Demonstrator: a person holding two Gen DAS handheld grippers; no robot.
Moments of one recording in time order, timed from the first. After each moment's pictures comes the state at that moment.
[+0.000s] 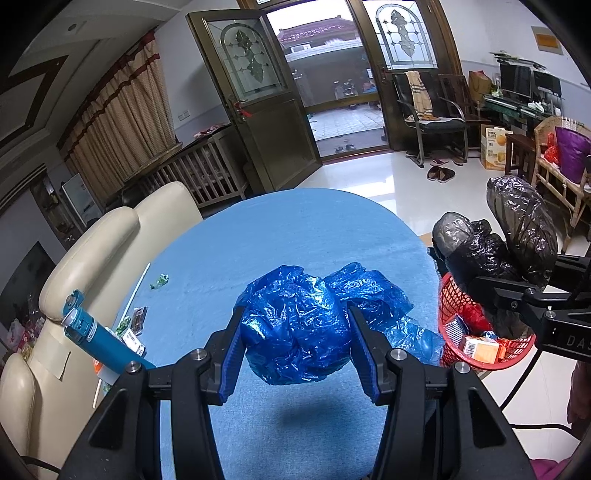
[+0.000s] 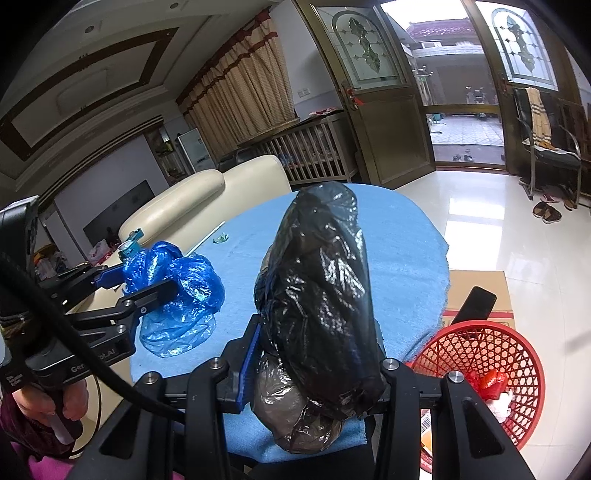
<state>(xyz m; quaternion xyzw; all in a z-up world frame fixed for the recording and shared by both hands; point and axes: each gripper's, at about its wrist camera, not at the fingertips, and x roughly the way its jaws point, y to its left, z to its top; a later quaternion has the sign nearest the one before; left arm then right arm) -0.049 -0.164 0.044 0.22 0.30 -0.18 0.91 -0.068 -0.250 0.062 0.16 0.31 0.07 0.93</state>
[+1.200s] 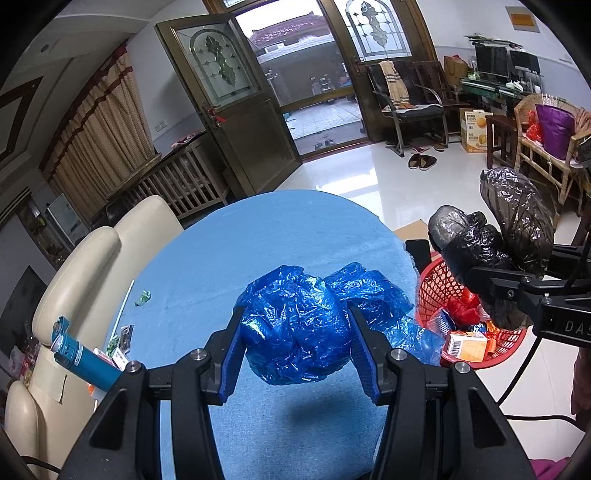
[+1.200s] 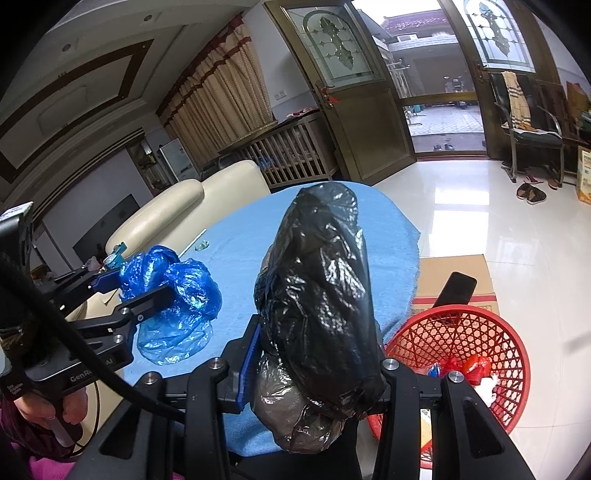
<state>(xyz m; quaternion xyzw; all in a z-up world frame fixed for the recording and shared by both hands) -0.046 -0.186 0.037 0.26 0.29 -0.21 0.90 -0.081 -0.284 0.050 0.19 0.31 0.04 0.93</state>
